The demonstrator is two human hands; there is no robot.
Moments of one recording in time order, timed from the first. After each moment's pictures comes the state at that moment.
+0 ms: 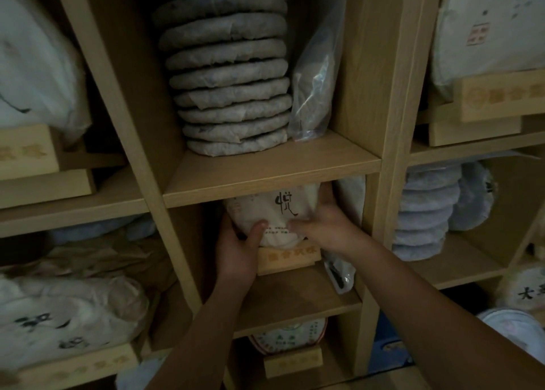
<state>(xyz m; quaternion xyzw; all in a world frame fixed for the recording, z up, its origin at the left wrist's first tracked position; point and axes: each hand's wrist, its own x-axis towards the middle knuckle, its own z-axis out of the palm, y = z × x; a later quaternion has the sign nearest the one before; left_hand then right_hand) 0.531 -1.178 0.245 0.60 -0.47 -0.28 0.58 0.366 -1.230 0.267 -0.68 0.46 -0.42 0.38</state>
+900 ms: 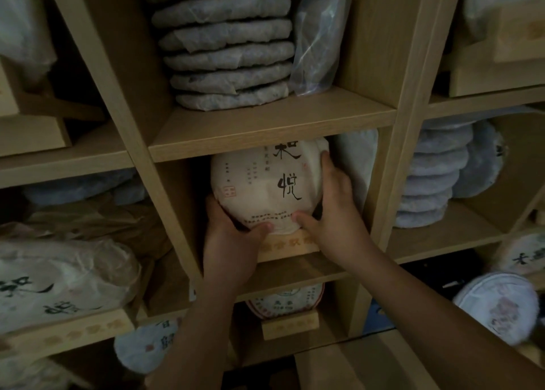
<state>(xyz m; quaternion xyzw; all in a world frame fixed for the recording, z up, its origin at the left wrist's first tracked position) 0.534 -1.140 0.236 0.69 -0.50 -0.22 0.48 0.368 -1.181 0.230 -0.73 0.50 -0.44 0.16</state>
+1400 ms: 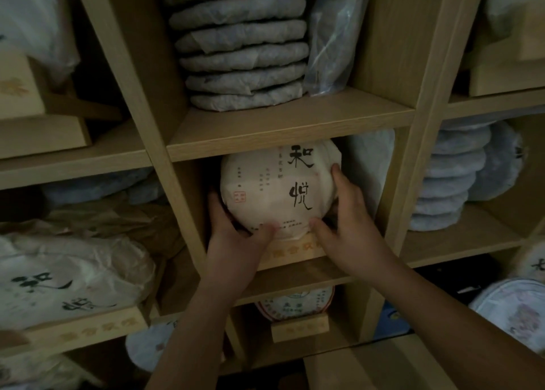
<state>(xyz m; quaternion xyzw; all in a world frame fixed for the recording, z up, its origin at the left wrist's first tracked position) 0.544 -1.121 0.248 0.62 -0.50 -0.29 0.52 0.362 -1.171 0.220 -0.74 0.48 -0.43 0.20</state>
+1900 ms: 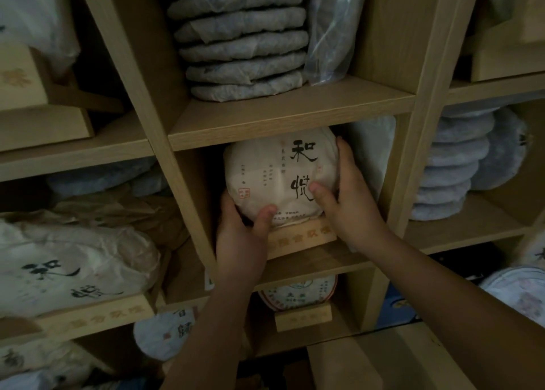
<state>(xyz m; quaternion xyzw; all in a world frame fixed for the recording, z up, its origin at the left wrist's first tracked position) 0.535 -1.126 0.232 0.66 -0.49 -0.20 0.52 0.367 -1.196 0.230 -0.71 0.46 -0.49 0.19</state>
